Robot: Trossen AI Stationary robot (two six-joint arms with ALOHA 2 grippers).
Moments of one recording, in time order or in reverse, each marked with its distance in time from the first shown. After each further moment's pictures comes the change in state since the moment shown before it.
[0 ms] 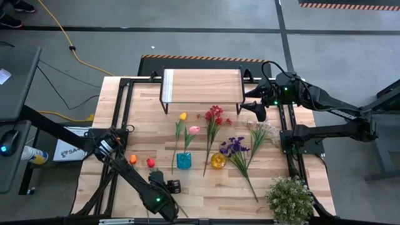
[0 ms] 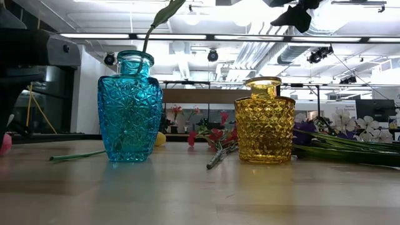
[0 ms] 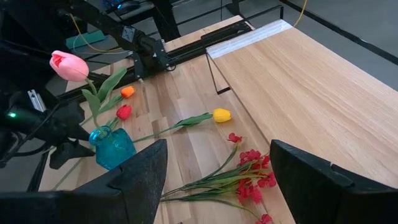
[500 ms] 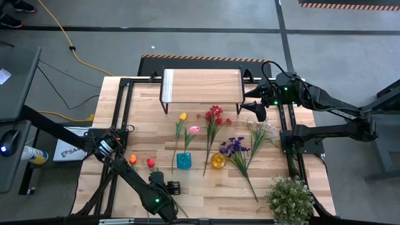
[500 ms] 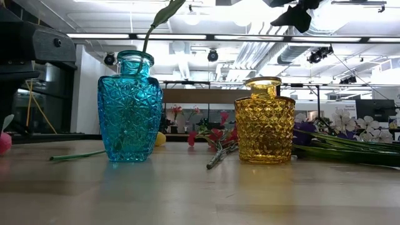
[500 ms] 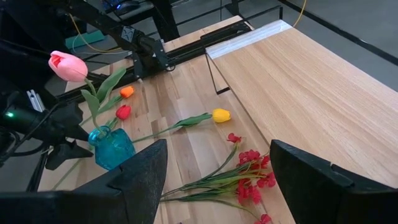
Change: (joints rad) left arm -0.001 0.004 -0.002 0.014 -0.039 0.050; right arm 0.000 0.000 0.000 0.000 0.001 -0.003
